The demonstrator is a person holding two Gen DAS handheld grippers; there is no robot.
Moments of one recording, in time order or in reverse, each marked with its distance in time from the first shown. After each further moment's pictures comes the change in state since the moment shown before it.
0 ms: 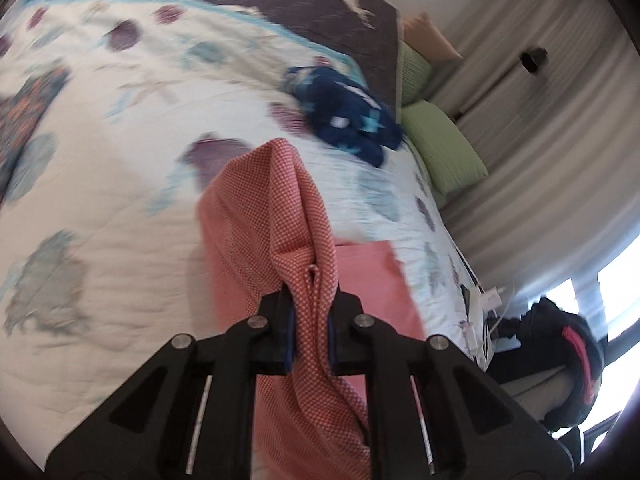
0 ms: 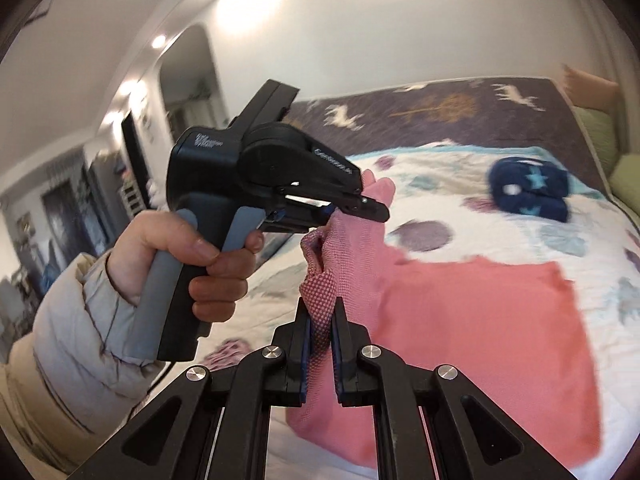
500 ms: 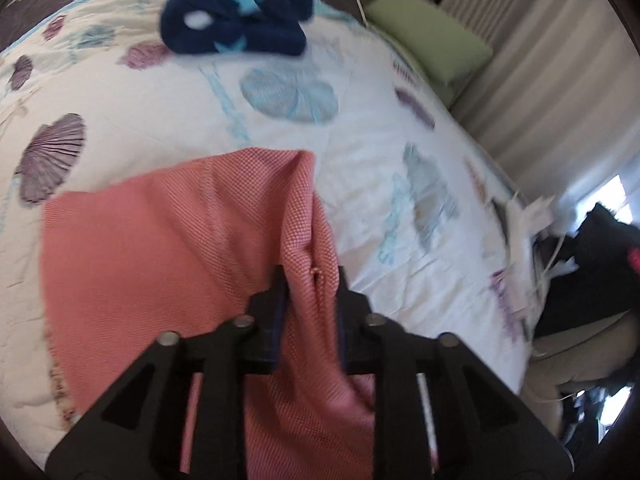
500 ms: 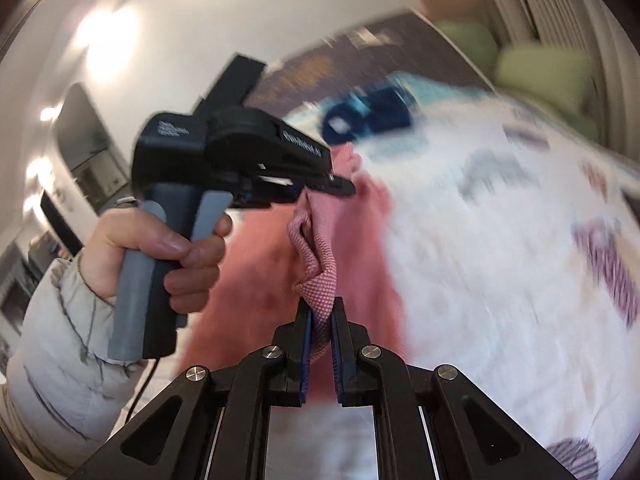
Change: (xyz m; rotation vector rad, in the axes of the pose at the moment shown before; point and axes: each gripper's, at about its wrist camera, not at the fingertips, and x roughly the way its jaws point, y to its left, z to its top) left arm 0.175 -0.135 -0.043 0.267 0.261 0.149; right arm -0.061 -0.165 -0.066 0.403 0.102 -0.203
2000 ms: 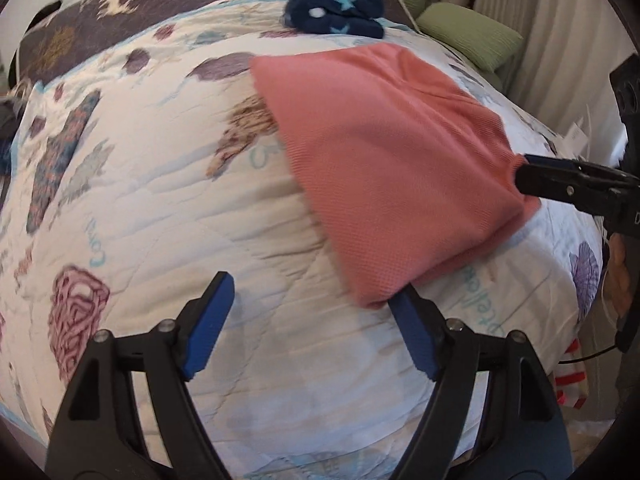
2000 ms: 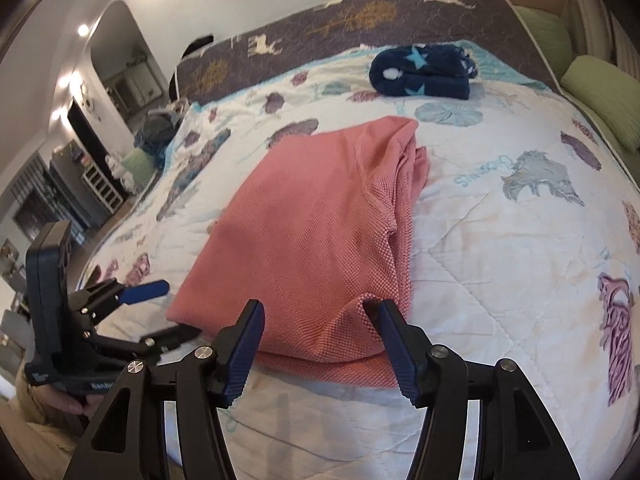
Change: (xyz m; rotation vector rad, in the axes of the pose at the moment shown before) left arm -0.091 0.054 -0.209 -0.020 -0.160 0.297; right arm 0.009 0.013 0.019 -0.273 0.244 0.069
